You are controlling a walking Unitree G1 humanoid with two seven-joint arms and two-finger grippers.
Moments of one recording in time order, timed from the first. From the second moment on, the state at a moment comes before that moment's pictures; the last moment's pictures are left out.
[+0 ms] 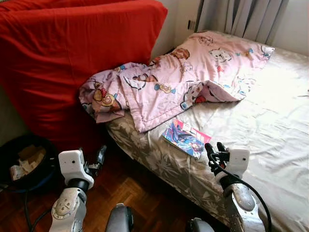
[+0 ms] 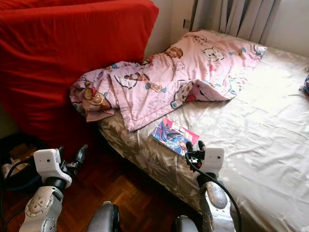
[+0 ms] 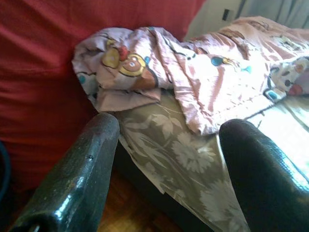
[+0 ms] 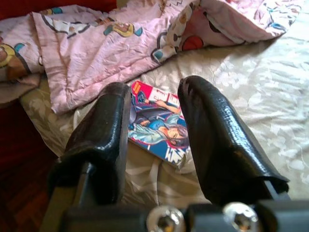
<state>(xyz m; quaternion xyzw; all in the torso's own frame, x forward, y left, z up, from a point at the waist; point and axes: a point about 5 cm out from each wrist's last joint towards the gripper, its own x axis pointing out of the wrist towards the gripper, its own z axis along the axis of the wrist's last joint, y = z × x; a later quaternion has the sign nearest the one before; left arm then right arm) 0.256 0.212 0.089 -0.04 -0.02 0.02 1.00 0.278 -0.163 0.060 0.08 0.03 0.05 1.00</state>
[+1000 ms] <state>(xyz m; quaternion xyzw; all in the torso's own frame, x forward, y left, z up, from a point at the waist) 0.253 0.209 0.087 -0.03 -0.01 0.01 1.00 0.274 -0.156 0.057 0.08 0.04 0.06 0.99</state>
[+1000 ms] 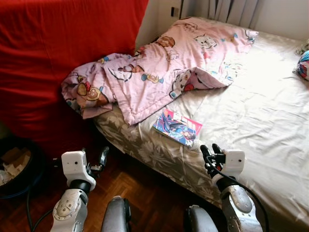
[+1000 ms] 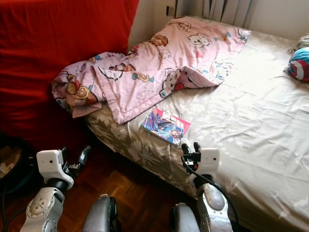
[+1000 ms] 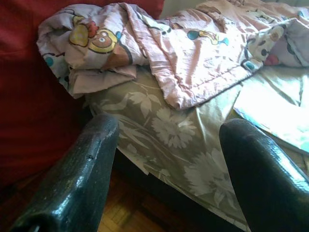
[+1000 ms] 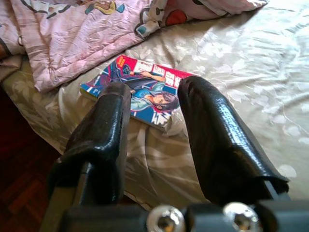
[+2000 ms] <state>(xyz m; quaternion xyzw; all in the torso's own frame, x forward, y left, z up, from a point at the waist) 0.254 0.200 0.090 -0.03 -0.01 -0.02 1.00 0.272 -0.152 0.056 0.08 0.04 0.07 0.99</state>
